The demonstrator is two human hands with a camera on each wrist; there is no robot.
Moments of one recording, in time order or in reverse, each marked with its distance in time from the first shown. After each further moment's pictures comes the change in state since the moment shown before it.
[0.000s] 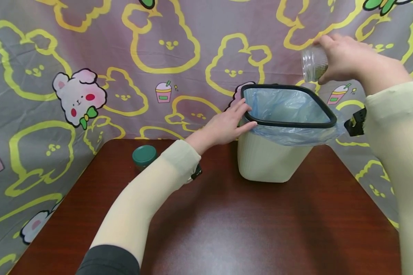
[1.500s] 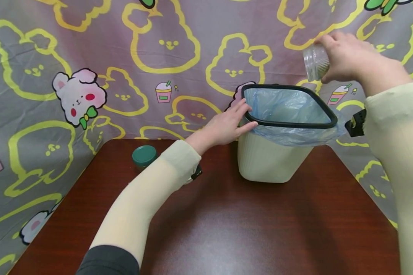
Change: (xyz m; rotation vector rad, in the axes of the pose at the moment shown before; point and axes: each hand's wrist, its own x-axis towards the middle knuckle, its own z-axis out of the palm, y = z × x) left_hand -0.001 -0.001 0.000 -0.009 0.009 0.007; right_hand -0.002 -0.003 -0.002 -0.038 0.022 -0.012
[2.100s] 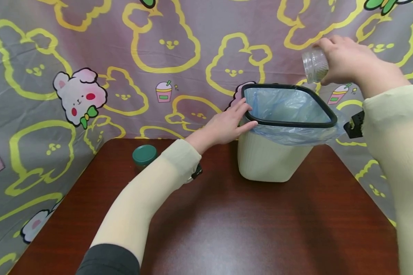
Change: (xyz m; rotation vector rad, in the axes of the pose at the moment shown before) left_hand 0.000 0.000 0.000 0.007 0.003 -0.002; right_hand -0.001 0.001 0.004 -0.011 -0.030 -0.009
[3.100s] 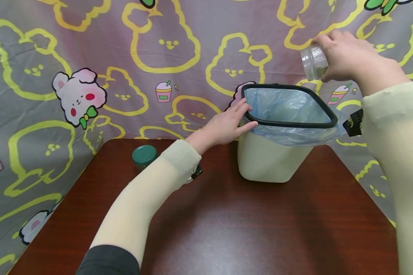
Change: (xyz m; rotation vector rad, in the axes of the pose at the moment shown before) left_hand 0.000 -0.002 0.001 -0.007 0.004 0.010; right_hand 0.004 -0.003 -0.002 -0.039 0.030 -0.004
